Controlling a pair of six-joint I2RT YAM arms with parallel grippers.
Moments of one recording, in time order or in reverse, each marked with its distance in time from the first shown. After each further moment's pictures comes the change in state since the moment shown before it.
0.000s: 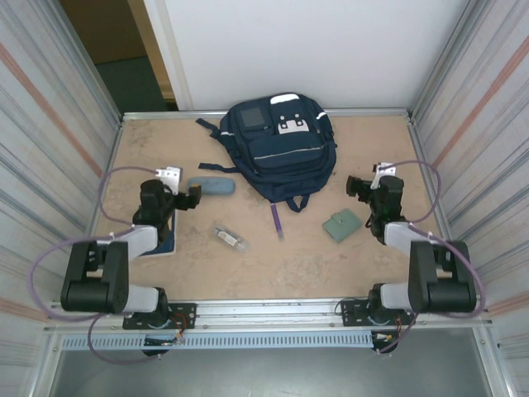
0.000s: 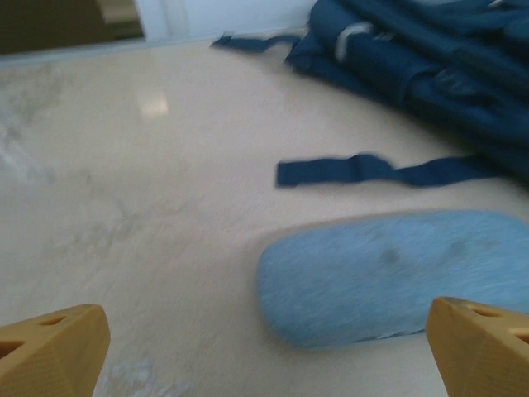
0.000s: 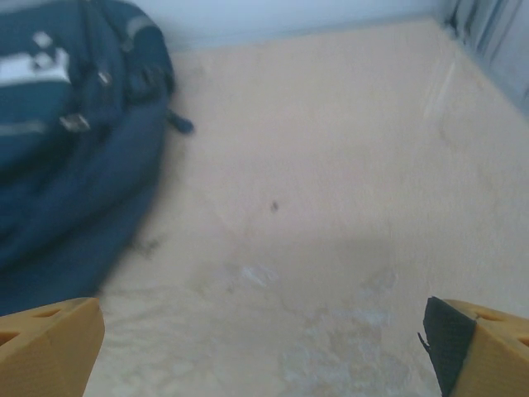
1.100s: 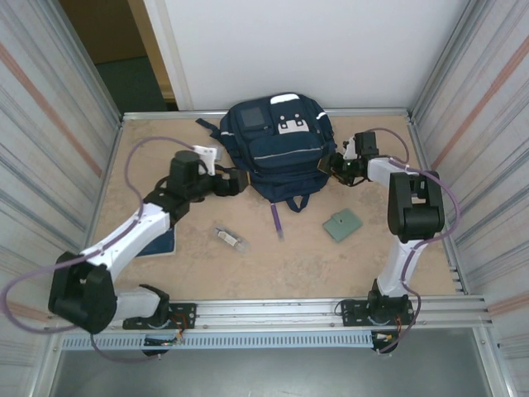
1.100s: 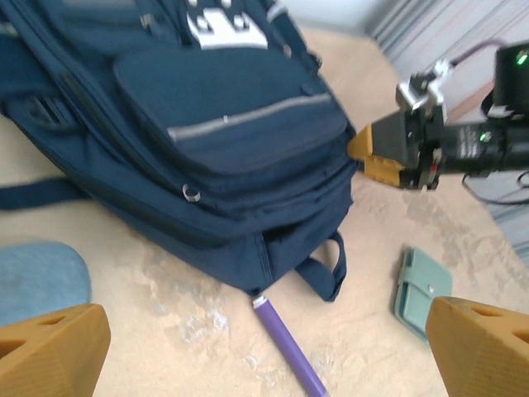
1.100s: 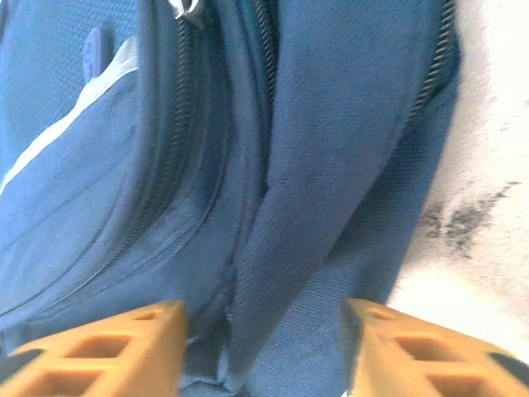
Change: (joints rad) left arm -0.367 -0.017 0.430 -0.578 0.218 -0.501; right arm 0.056 0.648 0.757 -0.673 -0.587 0.423
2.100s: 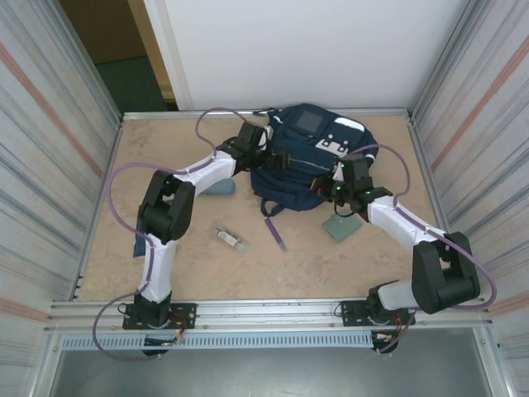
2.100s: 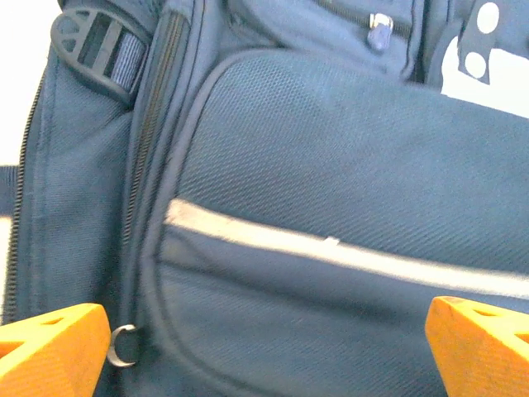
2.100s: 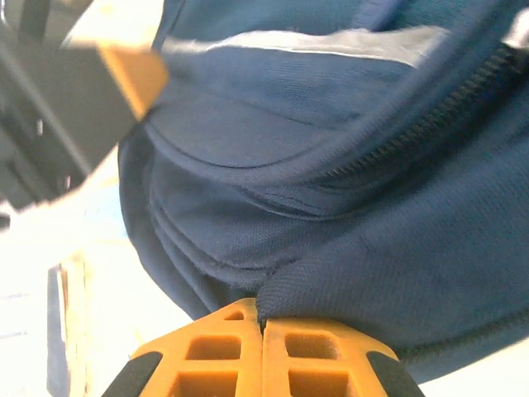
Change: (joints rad) left arm -0.088 0.818 0.771 -0.174 -0.148 0.041; right arm 0.281 -0.563 -0.407 0.068 0.230 0.187
